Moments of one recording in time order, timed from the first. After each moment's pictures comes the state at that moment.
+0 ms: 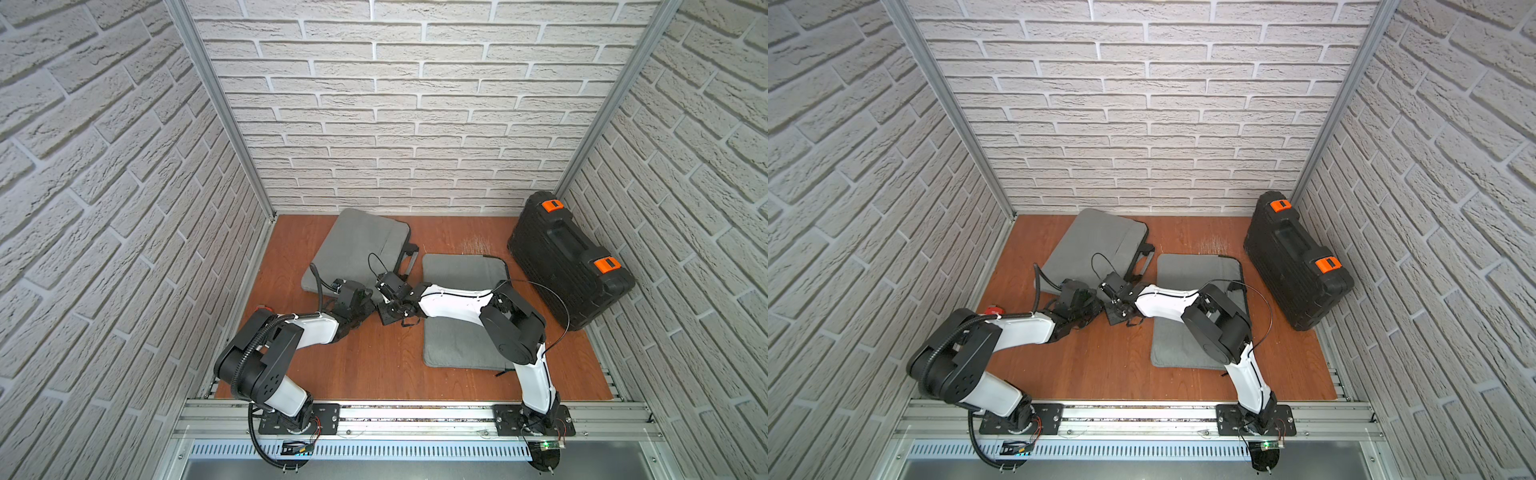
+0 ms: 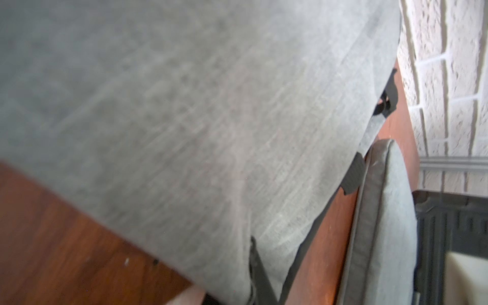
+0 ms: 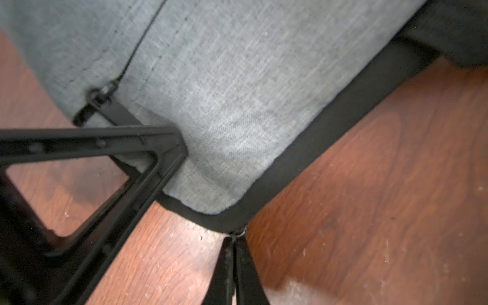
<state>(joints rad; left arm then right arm) -0.50 1.54 0.52 0.23 -0.01 -1.12 0.85 2.08 1.42 -0.44 0.02 0.50</state>
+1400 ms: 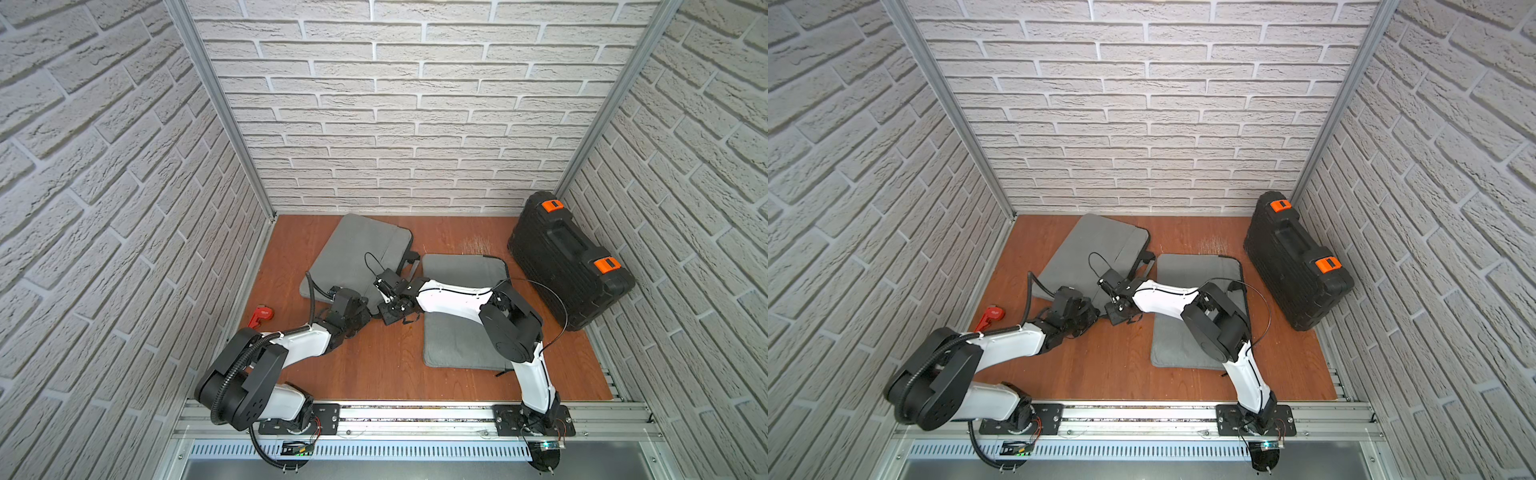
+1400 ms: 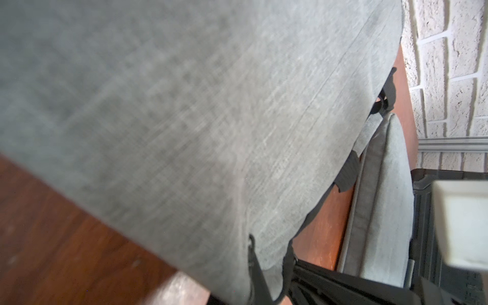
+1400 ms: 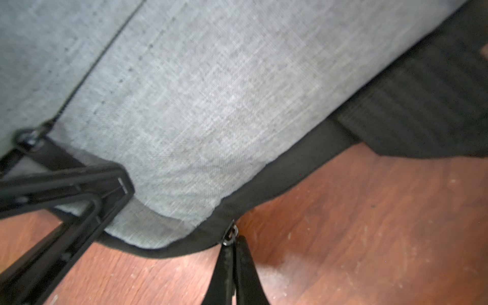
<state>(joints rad) -0.49 1.38 0.43 0.15 0.02 -1.11 0.83 2.11 1.50 -0.59 0.02 0.44</state>
